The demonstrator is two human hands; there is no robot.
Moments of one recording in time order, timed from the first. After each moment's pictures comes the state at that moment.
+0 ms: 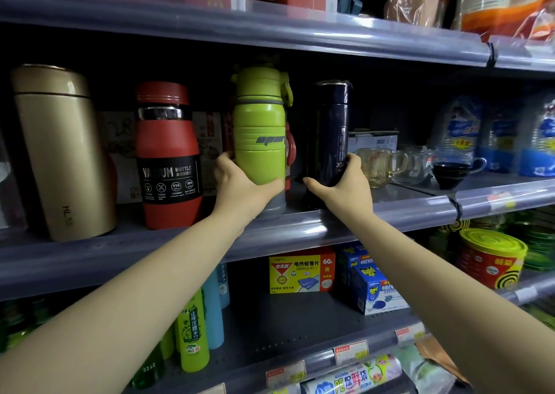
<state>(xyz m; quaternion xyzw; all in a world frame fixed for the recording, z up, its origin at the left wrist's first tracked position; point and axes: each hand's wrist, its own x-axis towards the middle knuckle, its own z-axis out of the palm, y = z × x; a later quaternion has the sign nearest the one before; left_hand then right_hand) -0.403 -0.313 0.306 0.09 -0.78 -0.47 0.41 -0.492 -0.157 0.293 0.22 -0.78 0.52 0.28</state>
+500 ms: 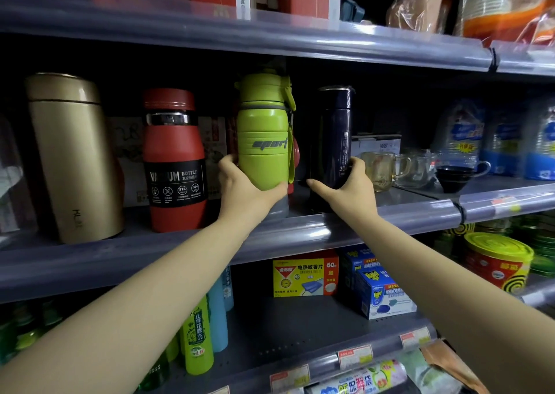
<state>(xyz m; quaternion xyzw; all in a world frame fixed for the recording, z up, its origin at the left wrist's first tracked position) -0.402 -0.313 0.303 0.08 -0.77 -0.45 0.44 -0.490 -0.155 0.296 0.22 -0.77 0.53 0.27</state>
